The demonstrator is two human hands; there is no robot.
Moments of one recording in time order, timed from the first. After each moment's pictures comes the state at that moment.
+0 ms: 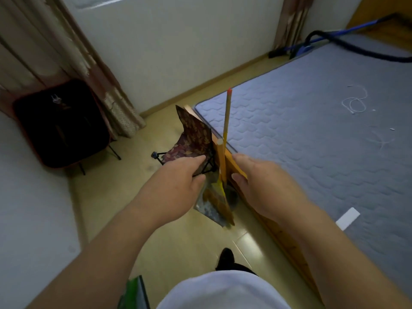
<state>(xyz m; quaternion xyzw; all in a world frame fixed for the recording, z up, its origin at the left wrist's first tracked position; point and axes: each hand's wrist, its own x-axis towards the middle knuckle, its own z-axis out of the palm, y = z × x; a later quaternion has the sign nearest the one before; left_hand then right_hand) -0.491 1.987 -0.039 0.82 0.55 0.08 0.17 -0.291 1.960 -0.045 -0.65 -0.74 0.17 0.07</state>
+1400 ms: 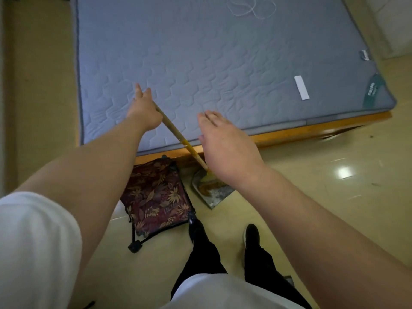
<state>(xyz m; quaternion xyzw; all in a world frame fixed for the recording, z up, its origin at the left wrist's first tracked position) -0.332 2.651 -0.299 0.93 0.22 -0.19 0.22 -0.404 2.409 -0.155 -0.95 -0.27 0.15 0.09</state>
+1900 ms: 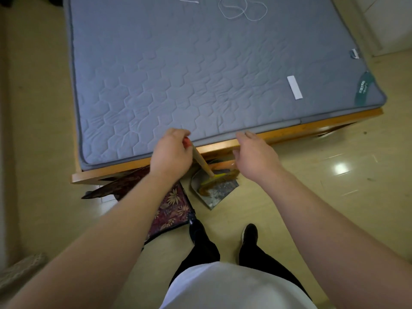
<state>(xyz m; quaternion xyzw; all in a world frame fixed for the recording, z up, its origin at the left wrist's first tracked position) -0.432 2.548 -0.246 0.93 0.12 -0.05 0.35 -0.391 2.344 -0.203 -0.96 -0.09 0.24 0.07</state>
